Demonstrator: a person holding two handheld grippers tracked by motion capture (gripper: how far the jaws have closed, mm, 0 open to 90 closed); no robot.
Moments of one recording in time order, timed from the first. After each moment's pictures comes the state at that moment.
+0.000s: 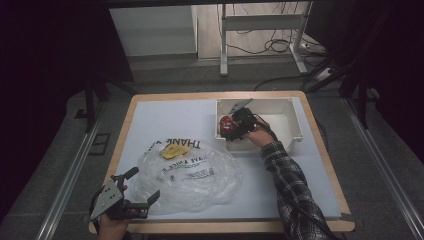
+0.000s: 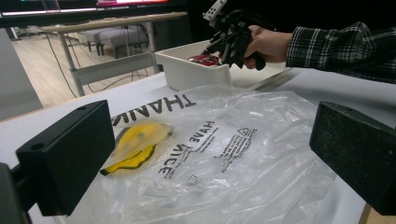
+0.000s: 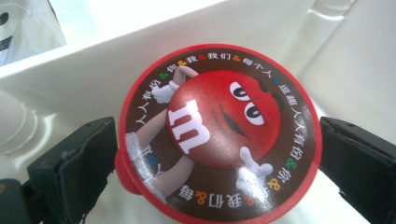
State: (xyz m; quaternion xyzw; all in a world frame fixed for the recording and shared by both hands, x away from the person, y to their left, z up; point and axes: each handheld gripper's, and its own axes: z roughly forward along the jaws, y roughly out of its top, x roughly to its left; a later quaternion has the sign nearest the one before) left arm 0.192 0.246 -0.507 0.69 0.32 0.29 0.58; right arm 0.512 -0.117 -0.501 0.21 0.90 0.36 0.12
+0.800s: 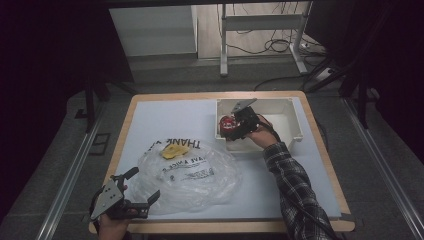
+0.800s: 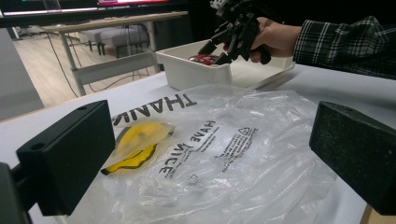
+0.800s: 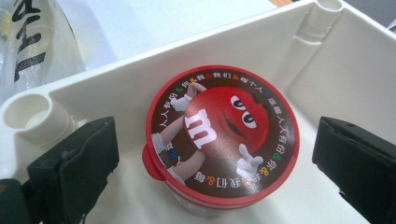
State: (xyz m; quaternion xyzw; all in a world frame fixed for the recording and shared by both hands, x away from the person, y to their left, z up) left arm 0.192 0.246 -0.507 0.69 0.32 0.29 0.58; right arm 0.502 -0.123 -0.487 0.20 0.89 0.38 0.14
